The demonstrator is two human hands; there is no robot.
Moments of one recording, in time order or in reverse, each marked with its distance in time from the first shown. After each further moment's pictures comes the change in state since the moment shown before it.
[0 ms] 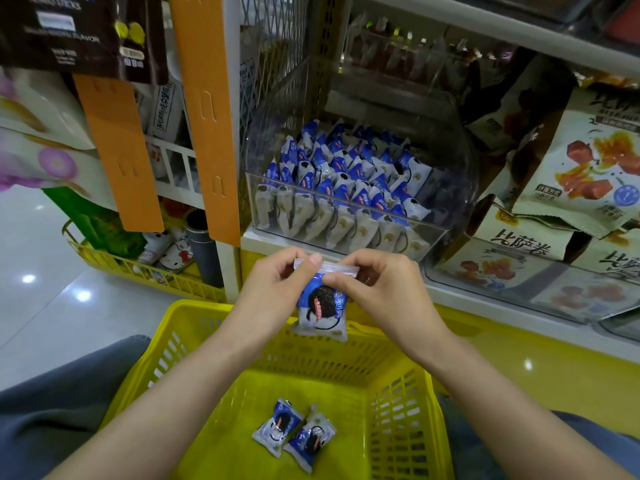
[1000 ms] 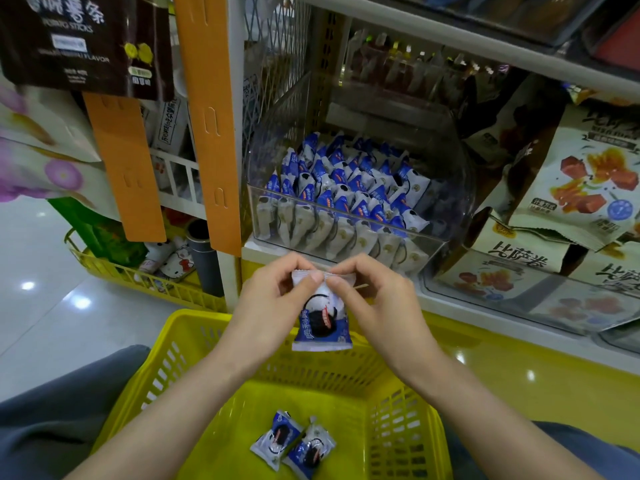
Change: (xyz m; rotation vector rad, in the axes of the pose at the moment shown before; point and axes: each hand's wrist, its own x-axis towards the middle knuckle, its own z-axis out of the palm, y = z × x) left_hand -0.004 0.003 -0.004 0.129 0.001 0.123; right_hand -0.007 -0.006 0.005 -0.001 0.040 -0.102
